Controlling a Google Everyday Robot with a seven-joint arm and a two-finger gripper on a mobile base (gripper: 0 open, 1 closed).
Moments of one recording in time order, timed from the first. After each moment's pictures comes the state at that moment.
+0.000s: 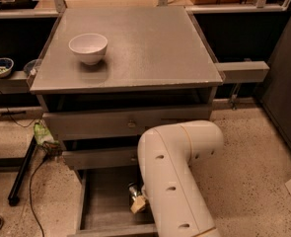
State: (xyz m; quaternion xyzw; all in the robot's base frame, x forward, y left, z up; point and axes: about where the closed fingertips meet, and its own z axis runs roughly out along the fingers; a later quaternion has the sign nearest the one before) arm 0.533 0.002 0.191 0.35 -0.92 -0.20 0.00
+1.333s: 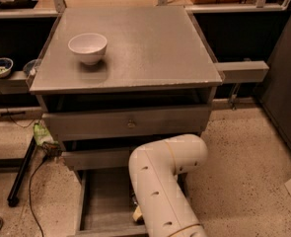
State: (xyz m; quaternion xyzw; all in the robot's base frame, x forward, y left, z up) arm 0.514 -0.010 0.114 0.30 -0.93 -0.20 0.08
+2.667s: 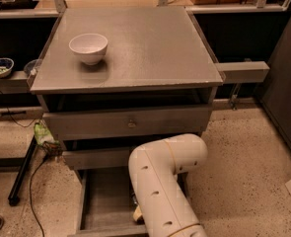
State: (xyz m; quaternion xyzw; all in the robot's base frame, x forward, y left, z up) arm 0.513 -0.010 0.115 0.30 -0.93 -0.20 0.08
